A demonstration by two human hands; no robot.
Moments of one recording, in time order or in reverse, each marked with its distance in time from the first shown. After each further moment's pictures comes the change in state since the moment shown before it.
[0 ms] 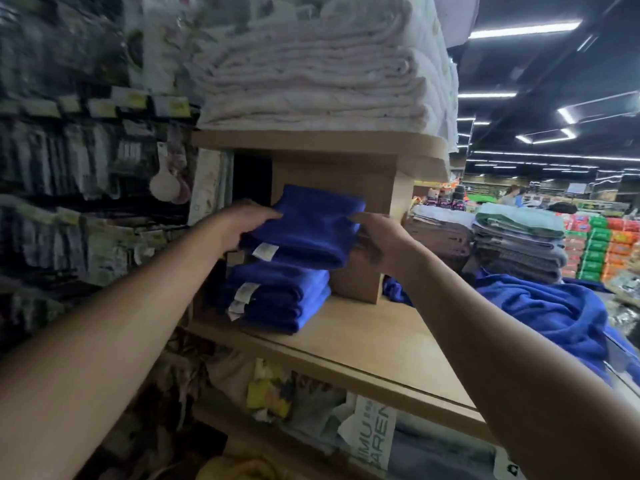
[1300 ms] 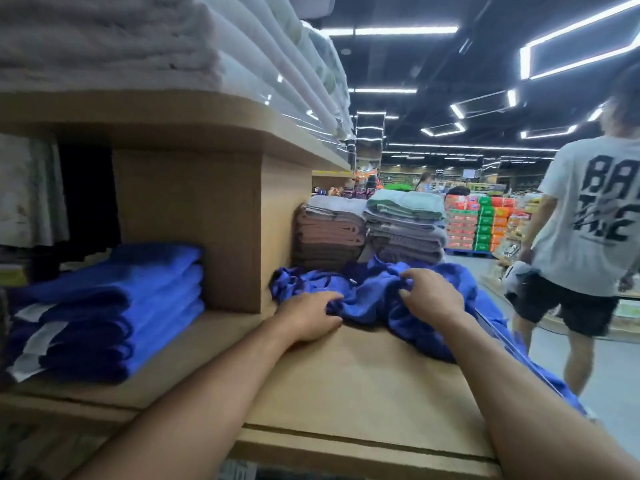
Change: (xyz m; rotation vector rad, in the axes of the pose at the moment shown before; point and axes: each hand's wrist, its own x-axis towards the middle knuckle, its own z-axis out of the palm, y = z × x) left_hand 0.011 -0.065 0.340 0.871 -0.412 0.518; right_hand -0.006 0.031 -0.329 -1.530 0.493 -0.068
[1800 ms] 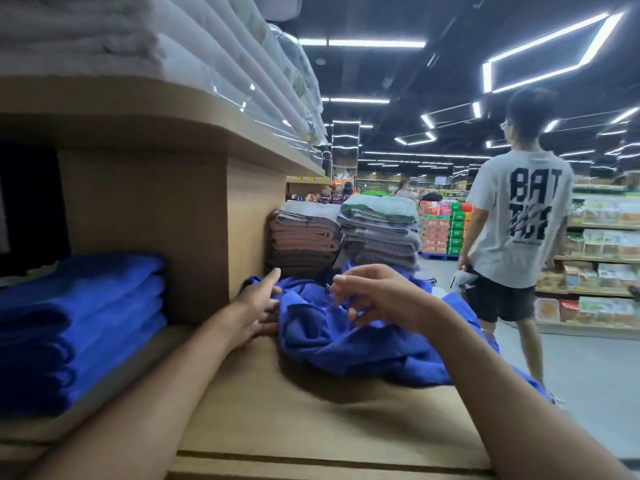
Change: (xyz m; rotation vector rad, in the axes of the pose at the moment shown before) left_hand 0.001 -0.016 -0.027 -1.219 -0.042 -0.468; right_hand -0.035 -0.043 -0.040 1.050 -0.561 -0.236
